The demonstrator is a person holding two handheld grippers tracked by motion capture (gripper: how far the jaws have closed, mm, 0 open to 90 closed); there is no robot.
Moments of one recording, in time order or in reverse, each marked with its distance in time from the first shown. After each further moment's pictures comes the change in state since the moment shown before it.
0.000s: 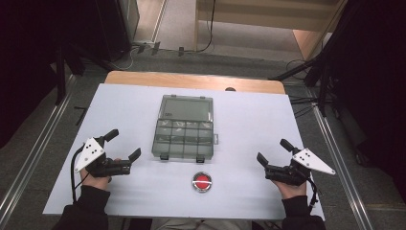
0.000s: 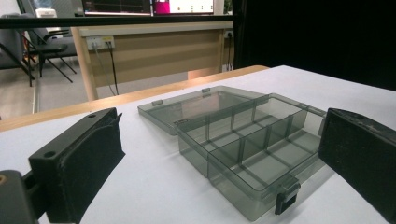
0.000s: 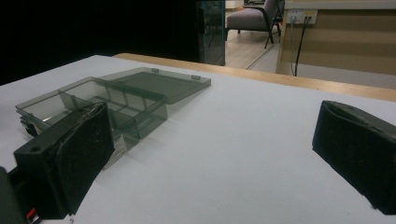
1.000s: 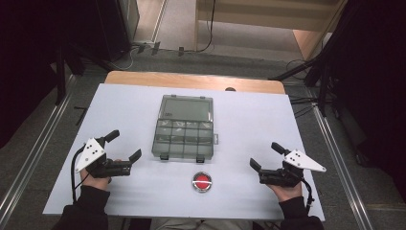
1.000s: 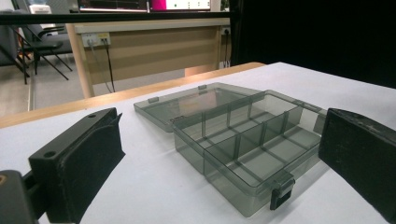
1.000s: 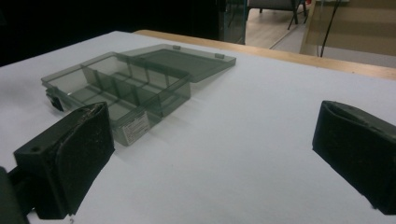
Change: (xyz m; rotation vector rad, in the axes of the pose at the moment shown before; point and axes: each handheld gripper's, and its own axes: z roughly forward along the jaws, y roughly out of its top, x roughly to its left) left arm -0.002 0.000 -0.001 0.013 -0.015 0.004; right arm 0.012 -0.005 0.009 0.094 0.082 -0.033
